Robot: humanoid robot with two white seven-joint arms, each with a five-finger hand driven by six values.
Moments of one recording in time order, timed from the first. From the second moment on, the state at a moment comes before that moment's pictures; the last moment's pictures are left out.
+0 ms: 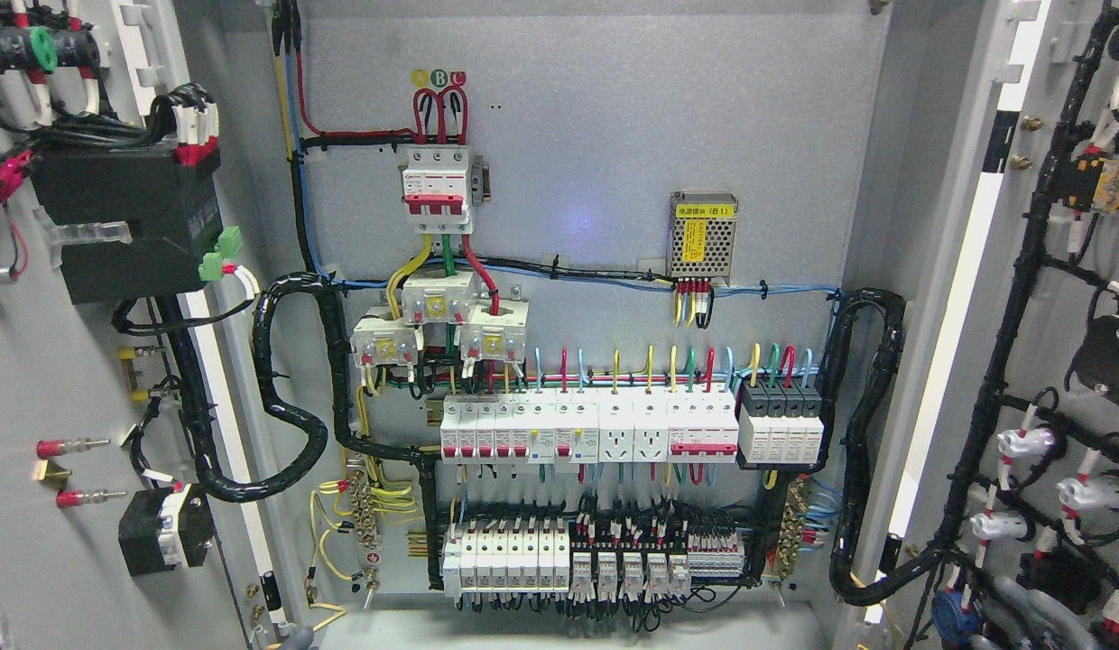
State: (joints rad) left arm 0.31 0.42 -0.18 -2.10 0.25 -0.58 0.08; right arm 0.35 -0.37 -0.25 -2.08 -0.77 -0.33 0.41
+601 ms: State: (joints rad) left arm 0.29 0.43 -0.15 -2.10 0.26 -0.57 0.07; right arm 0.38 -0.37 -0.32 -2.05 -0.81 -0.33 0.41
